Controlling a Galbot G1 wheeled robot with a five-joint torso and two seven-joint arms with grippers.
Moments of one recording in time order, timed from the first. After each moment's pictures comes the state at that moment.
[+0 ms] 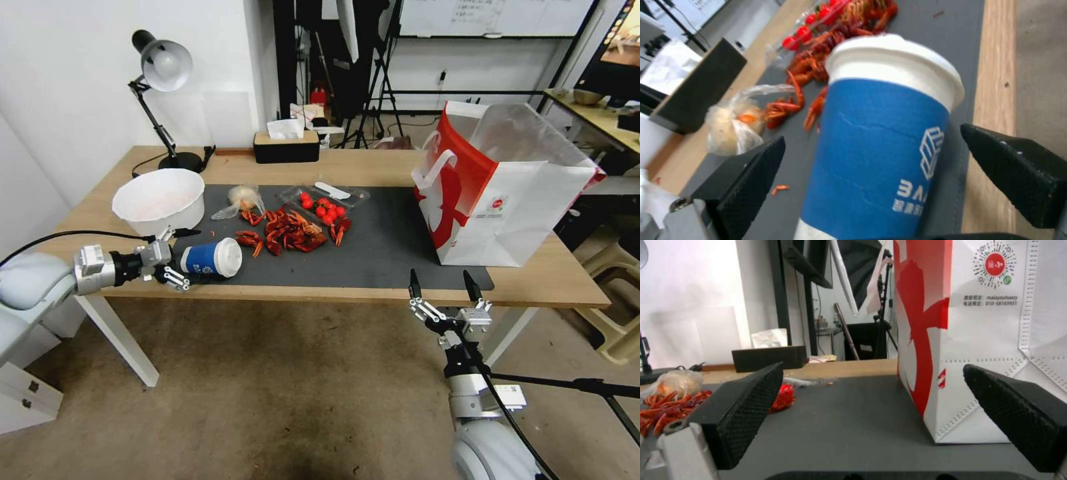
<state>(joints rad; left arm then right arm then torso) 0.80 -0.45 -0.12 -1.50 -0.47 -0.23 0.82 -1.58 1.21 0.35 2.08 0.22 0.33 0.28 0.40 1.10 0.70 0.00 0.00</state>
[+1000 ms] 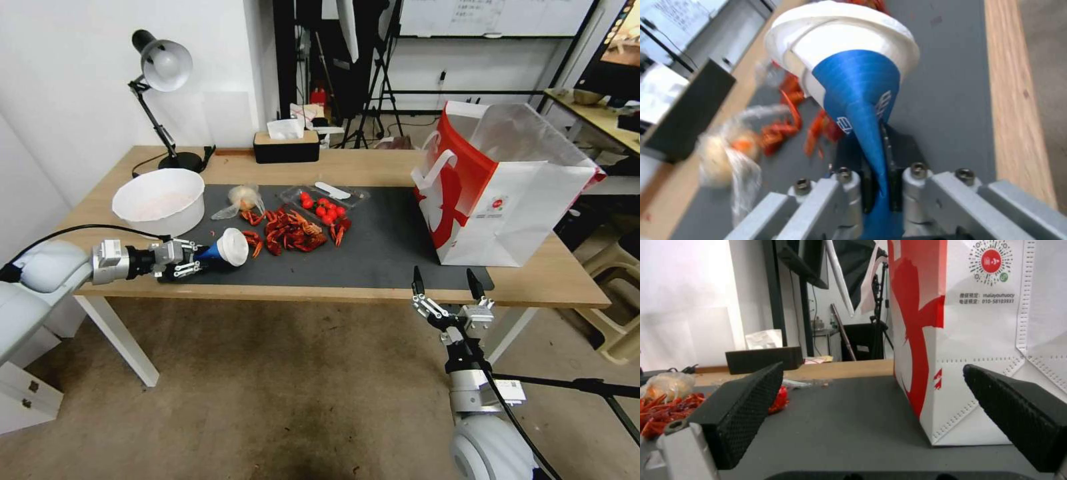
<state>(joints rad) 0.62 -0.48 0.04 -1.44 -0.46 -0.28 0.86 -1.56 1.22 0.35 2.05 0.22 0.33 0.29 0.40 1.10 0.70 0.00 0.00</state>
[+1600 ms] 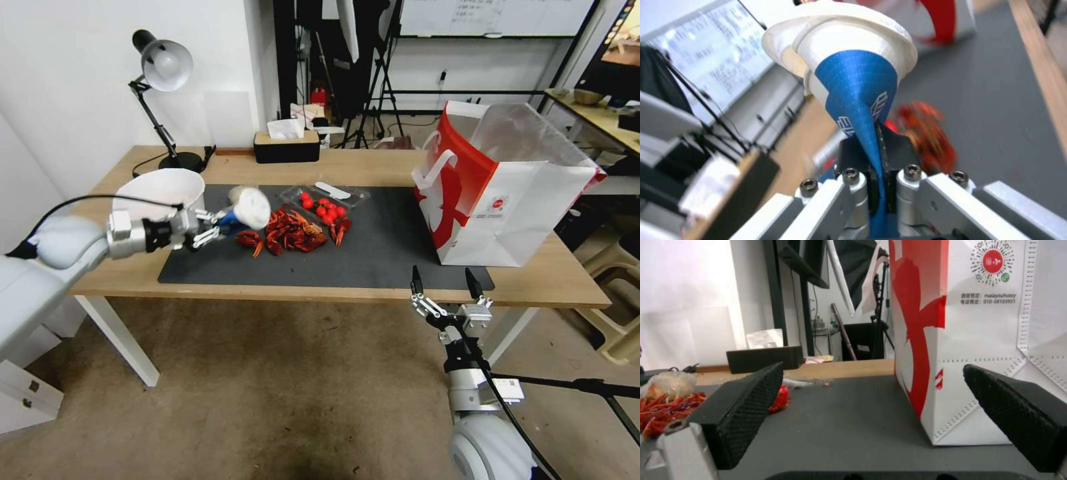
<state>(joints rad) 0.36 -0.55 0.21 -1.49 -0.65 -0.26 0.77 -1.56 1.22 0.36 2.06 0.22 0.33 0.29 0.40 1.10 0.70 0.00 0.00</state>
